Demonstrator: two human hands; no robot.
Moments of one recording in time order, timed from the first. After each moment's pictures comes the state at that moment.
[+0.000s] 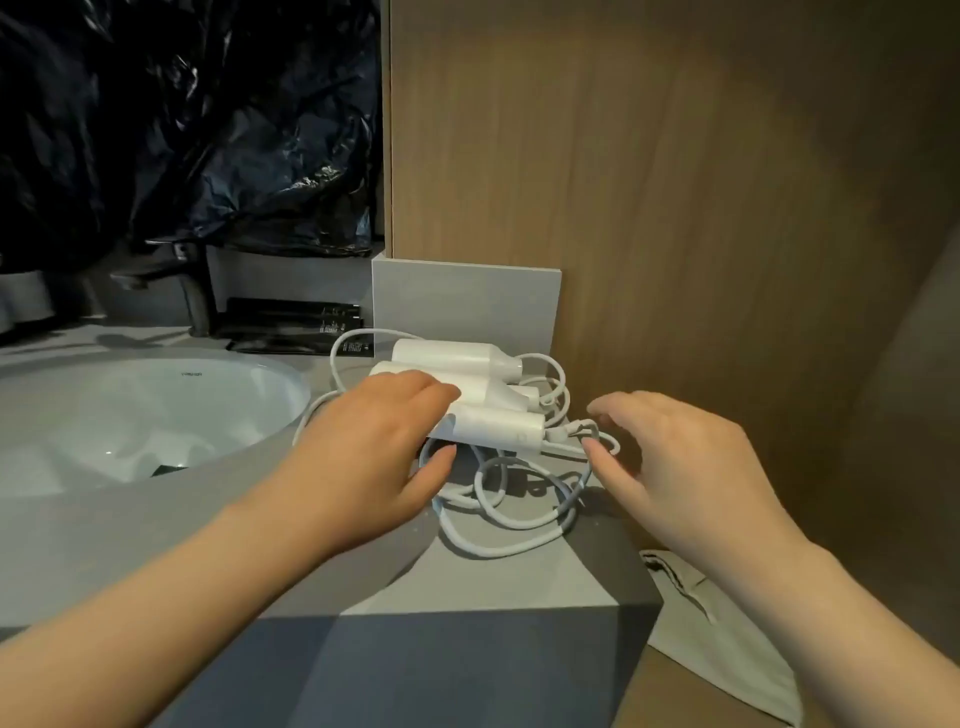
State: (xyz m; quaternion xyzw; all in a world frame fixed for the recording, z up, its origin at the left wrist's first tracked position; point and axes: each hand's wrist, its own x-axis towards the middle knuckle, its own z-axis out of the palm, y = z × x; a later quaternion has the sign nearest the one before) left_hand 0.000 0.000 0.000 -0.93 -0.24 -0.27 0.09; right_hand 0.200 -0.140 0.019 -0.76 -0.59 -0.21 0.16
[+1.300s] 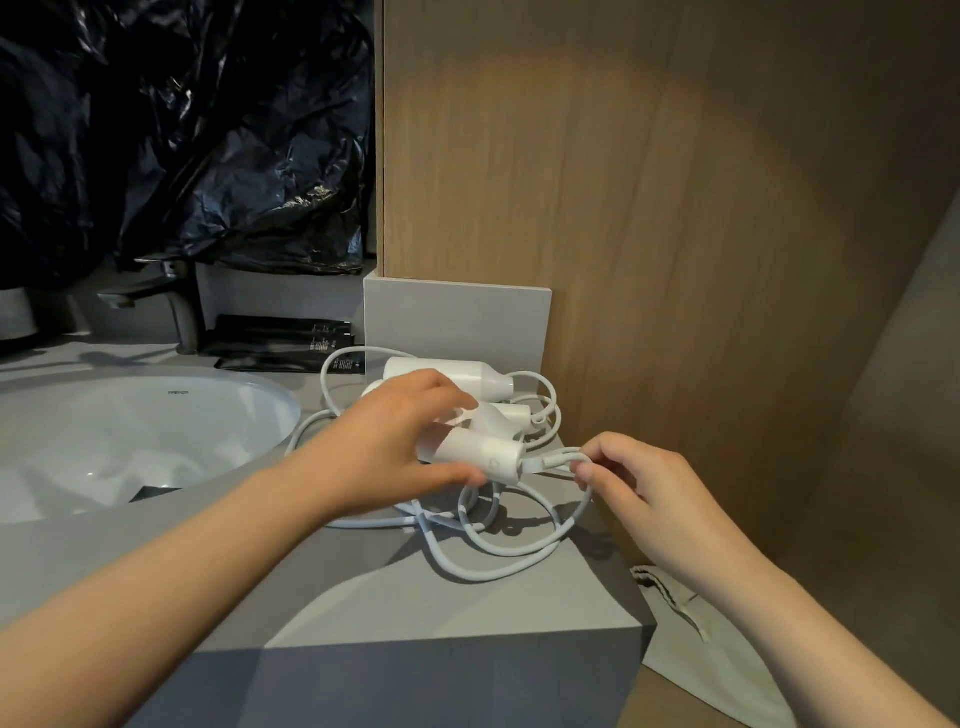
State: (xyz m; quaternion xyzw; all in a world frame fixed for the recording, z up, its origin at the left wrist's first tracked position) left_hand 0.024 0.037 0.005 -0.95 -0.19 -0.25 -0.05; right_hand 0.230 -0.122 -0.016 -0.73 -0.60 0.03 0.33
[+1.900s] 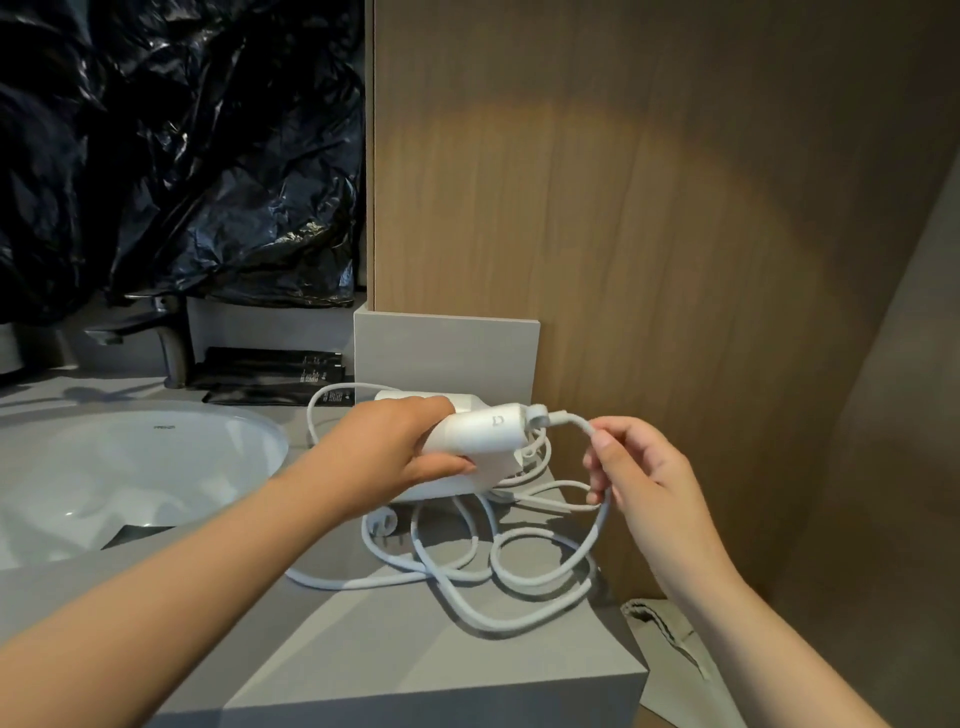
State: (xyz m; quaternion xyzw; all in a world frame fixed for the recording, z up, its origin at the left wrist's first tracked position) left_hand 0.043 0.057 0.017 -0.94 -0.21 -0.27 0.00; right_hand 0.227 -0.107 0.000 -0.60 -0.46 0.14 0.63
